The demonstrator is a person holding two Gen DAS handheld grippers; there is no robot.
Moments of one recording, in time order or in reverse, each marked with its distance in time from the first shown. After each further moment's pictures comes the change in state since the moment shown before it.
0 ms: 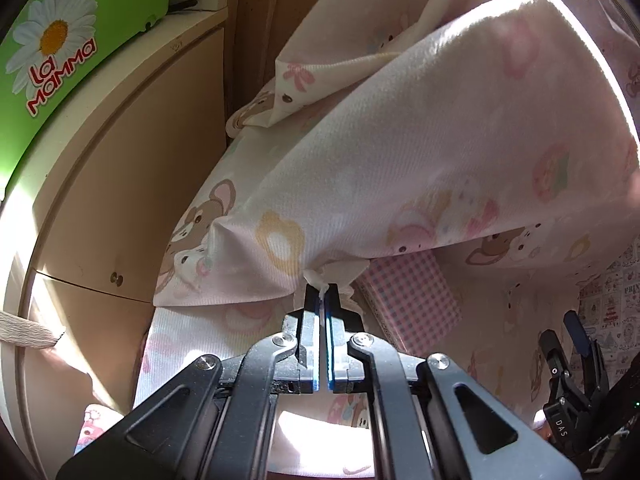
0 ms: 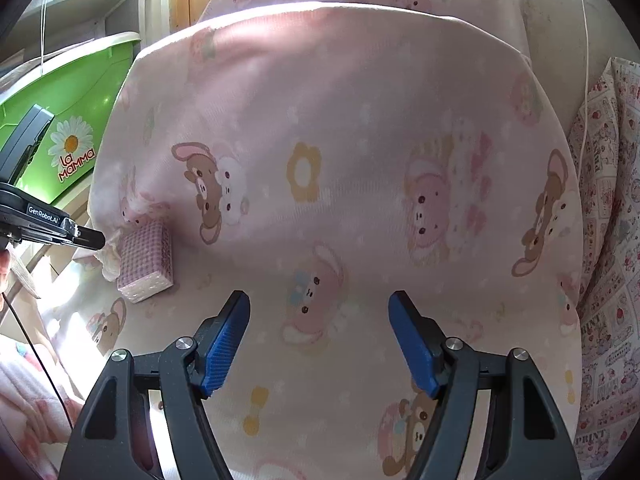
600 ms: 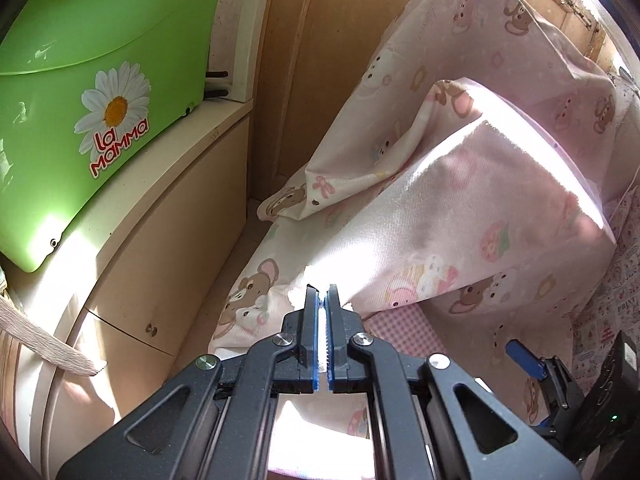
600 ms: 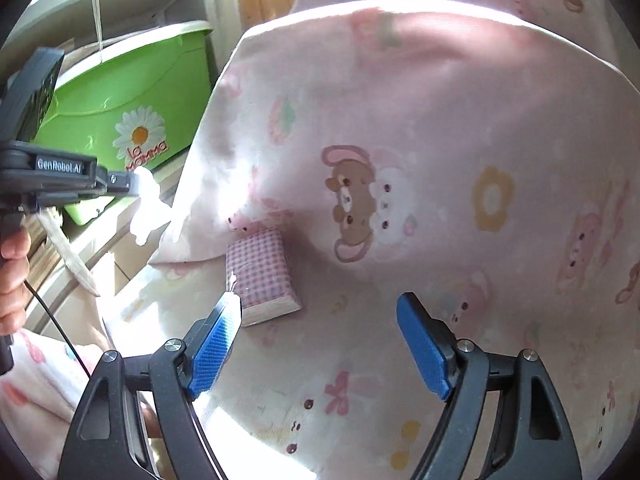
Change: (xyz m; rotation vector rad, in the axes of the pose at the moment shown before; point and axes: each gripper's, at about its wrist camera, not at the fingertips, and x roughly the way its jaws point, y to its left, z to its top) left arm -0.071 0.010 -0.005 0.006 -0.281 0.017; right arm 0.020 0.082 0.012 -0.092 0.023 0.241
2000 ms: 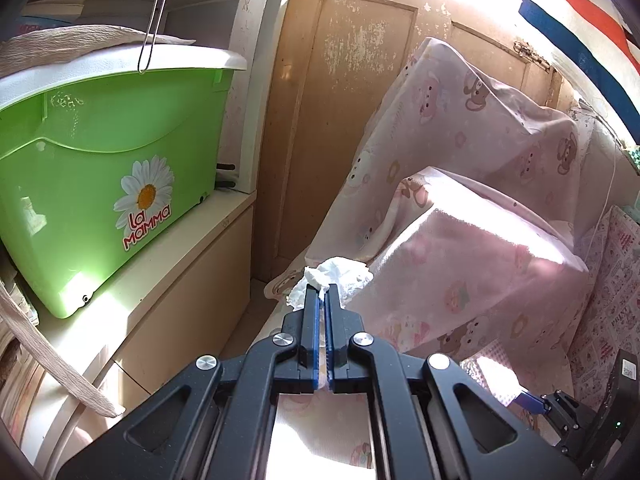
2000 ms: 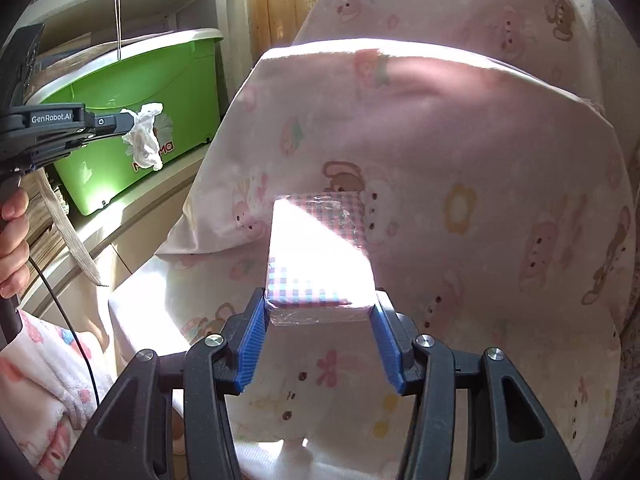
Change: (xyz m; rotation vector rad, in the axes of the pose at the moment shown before) left arm -0.061 -0.004 -0.010 0.060 -0.315 -0.005; right arm -0.033 -0.004 -0.012 -0.002 -0.045 -0.051
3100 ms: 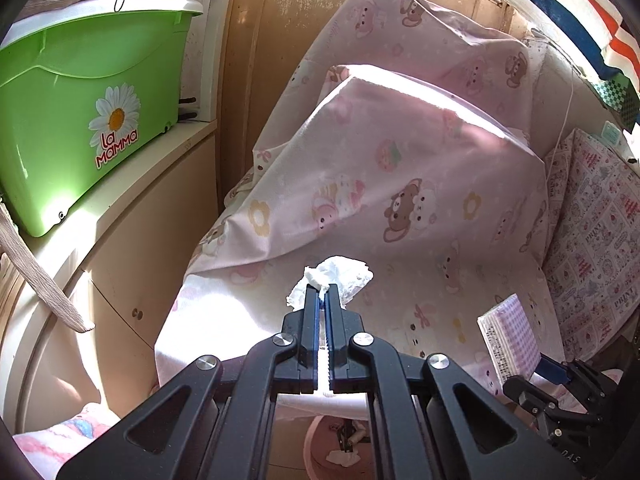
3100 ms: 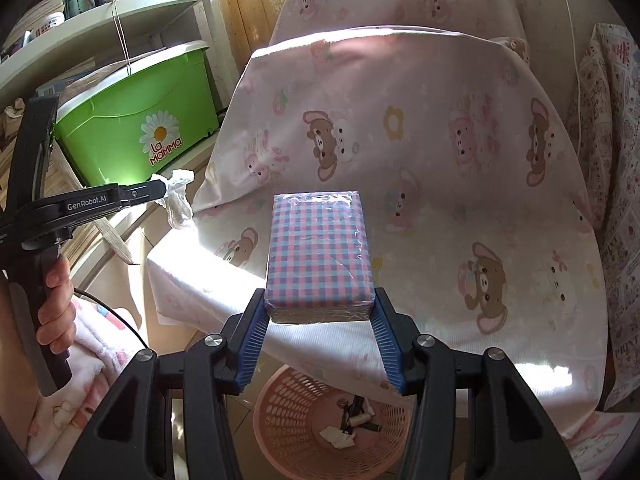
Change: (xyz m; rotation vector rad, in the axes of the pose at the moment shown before) left arm -0.033 -0.043 -0.097 0.072 0.178 -0.089; right arm -0.088 -0.008 -0.081 0.141 0.046 0.015
